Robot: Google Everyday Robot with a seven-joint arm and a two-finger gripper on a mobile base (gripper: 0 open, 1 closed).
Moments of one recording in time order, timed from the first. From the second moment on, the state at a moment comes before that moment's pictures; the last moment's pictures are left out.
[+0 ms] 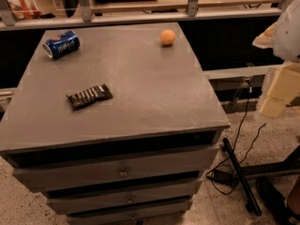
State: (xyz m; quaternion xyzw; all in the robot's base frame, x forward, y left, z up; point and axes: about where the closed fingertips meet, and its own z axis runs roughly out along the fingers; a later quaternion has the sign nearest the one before) arm 0.438 -0.217 0.976 -0.60 0.78 -0.03 0.16
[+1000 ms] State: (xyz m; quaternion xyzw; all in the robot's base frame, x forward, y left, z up) arm 0.457 -0.195 0.958 -0.57 0.77 0.08 0.26
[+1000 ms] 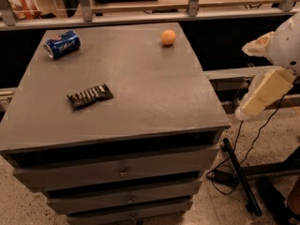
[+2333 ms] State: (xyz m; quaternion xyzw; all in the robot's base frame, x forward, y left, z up) arm 0.486 -0.102 0.982 -0.51 0.68 0.27 0.45
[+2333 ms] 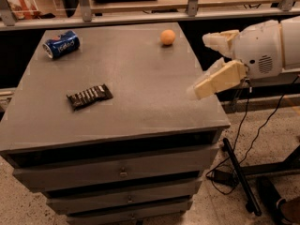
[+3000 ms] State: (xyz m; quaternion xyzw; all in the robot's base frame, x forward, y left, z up) arm 0.507 -0.060 0.937 -0.49 0.65 0.31 0.48
